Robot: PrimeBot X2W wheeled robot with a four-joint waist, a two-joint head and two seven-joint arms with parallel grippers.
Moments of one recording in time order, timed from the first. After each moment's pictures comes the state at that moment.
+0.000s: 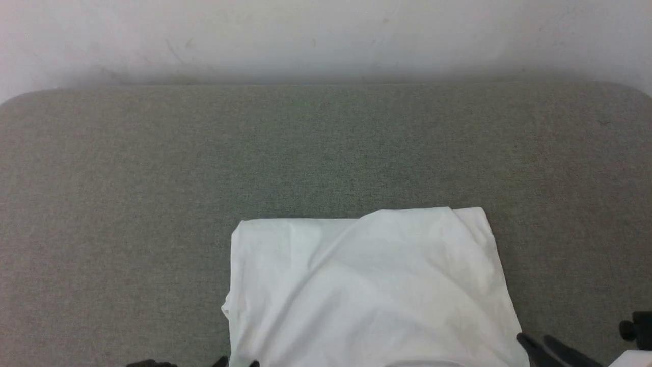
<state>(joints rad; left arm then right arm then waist) 0.27 0.56 -0.49 -0.13 -0.83 0.03 0.01 0.36 -0.20 -0.12 -0.29 0.77 0.13 0.66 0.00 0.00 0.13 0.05</state>
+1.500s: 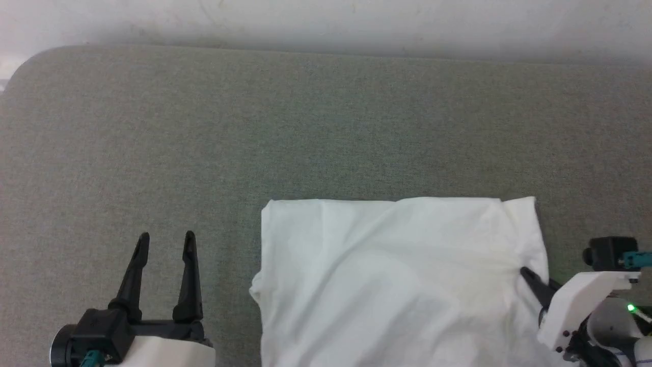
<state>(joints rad) 0.12 0.26 -0.14 -0.18 -0.31 0.15 -0.26 -0.02 -0.16 -0.07 0.08 0.47 0.13 0.56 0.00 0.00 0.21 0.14</state>
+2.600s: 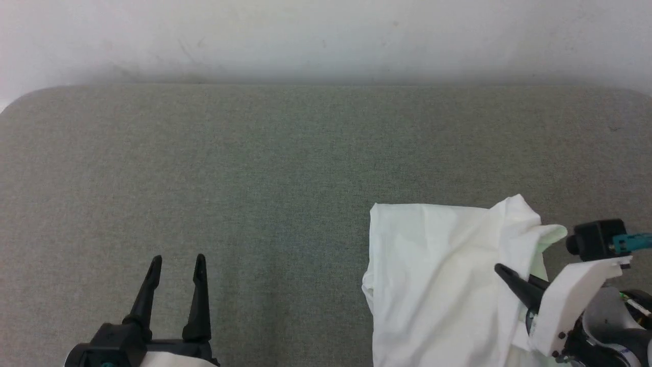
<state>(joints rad) 0.17 0.23 -0.14 -0.13 -0.29 0.11 -0.26 0.03 -0.15 -0.07 -0.23 0.54 0.13 0.82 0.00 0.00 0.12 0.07</state>
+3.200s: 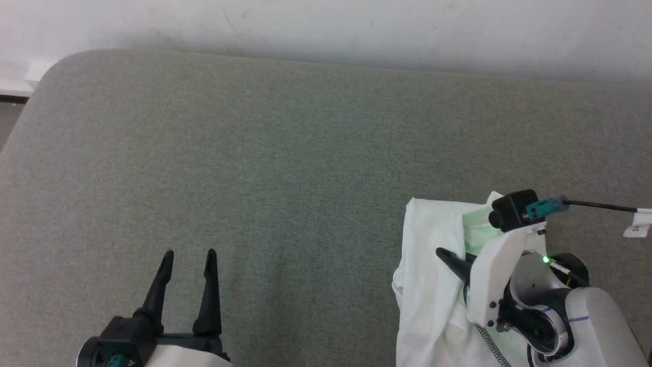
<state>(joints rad) 0.14 0.20 -0.15 -0.11 -0.30 0.10 -0.26 -0.17 -0.11 0.12 -0.01 0.47 0.13 0.79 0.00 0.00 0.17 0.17</state>
